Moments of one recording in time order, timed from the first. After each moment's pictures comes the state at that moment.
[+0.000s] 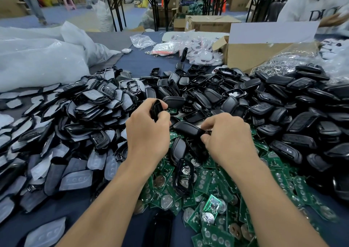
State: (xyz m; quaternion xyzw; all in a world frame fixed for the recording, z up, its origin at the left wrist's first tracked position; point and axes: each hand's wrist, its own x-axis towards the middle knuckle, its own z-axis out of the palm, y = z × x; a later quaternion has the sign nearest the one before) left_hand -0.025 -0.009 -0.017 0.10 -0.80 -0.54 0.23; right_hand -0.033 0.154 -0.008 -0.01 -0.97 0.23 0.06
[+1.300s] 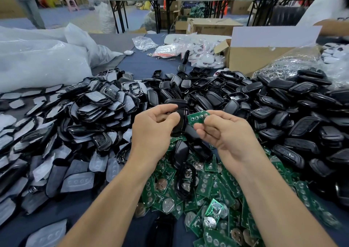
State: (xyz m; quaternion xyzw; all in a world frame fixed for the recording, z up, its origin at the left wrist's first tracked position) left_hand -0.030 -0.011 -0.022 0.07 -0.74 -0.65 0.16; right_hand -0.036 0.152 -0.005 -0.10 -0.53 0.84 -0.05
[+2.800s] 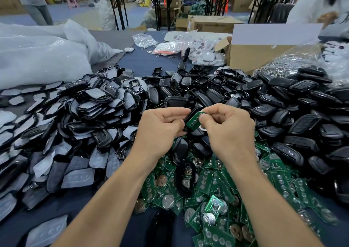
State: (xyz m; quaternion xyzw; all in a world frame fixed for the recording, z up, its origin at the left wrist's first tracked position) left_hand -0.030 -0.007 -0.020 0.00 -0.72 -0.69 0.07; right_hand -0.033 0.148 -0.013 0.01 -0.82 0.54 0.17
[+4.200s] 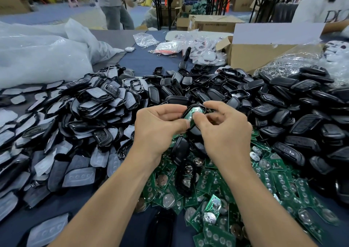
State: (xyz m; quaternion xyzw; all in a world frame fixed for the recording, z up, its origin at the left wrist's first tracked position) left_hand -0.027 -0.006 -0.015 0.02 -0.68 -0.72 0.11; right_hand -0.031 0.138 -0.021 0.00 -0.81 0.55 0.21
